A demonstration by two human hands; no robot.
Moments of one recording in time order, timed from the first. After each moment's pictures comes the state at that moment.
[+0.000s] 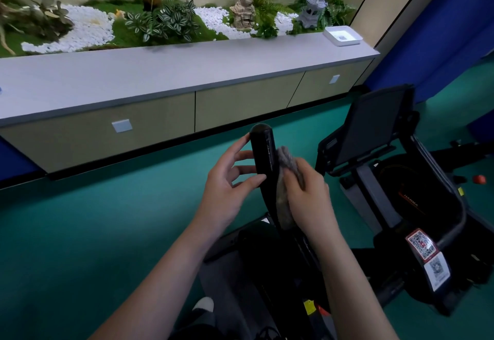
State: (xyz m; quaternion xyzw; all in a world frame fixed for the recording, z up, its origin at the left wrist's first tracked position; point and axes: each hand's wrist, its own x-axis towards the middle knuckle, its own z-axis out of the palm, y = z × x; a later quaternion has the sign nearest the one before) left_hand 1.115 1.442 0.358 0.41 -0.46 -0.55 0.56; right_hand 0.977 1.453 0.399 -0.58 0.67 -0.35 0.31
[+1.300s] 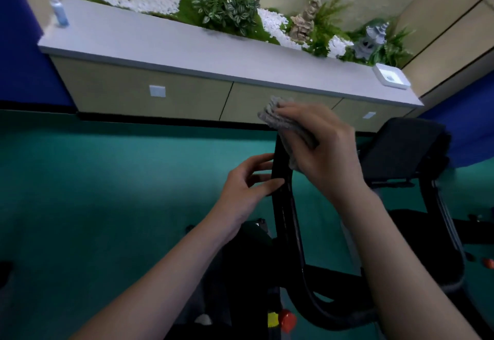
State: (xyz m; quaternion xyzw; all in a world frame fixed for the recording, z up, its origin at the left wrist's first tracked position) left_hand 1.080 1.476 0.346 0.41 -0.29 -0.60 0.62; right_hand 0.980 1.413 0.454 -0.90 0.32 -0.29 0.04
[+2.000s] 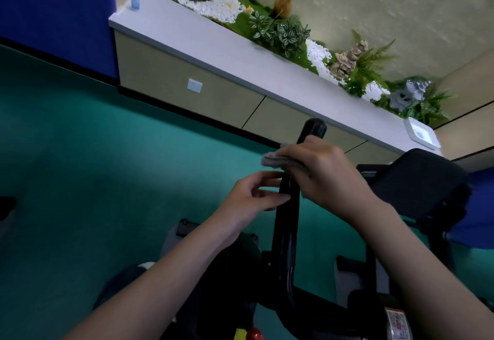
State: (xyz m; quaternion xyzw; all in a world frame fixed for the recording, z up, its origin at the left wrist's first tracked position) left_hand 1.056 1.504 0.331 0.43 -0.23 -0.60 0.64; right_hand 0.971 1.413 0.452 -0.99 0.15 -0.04 0.03
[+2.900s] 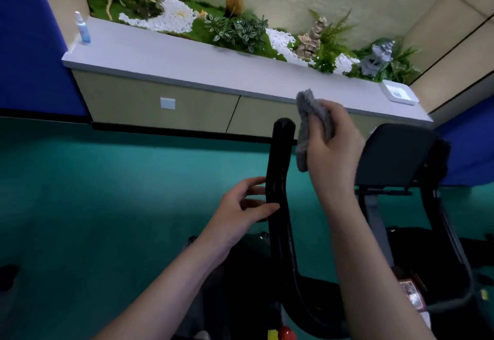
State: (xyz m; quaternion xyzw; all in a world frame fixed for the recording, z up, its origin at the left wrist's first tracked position) left_hand 1.066 1.504 0.336 0.46 -0.29 -0.61 0.58; right_hand 0.975 1.411 0.446 -0.73 0.51 -0.43 0.15
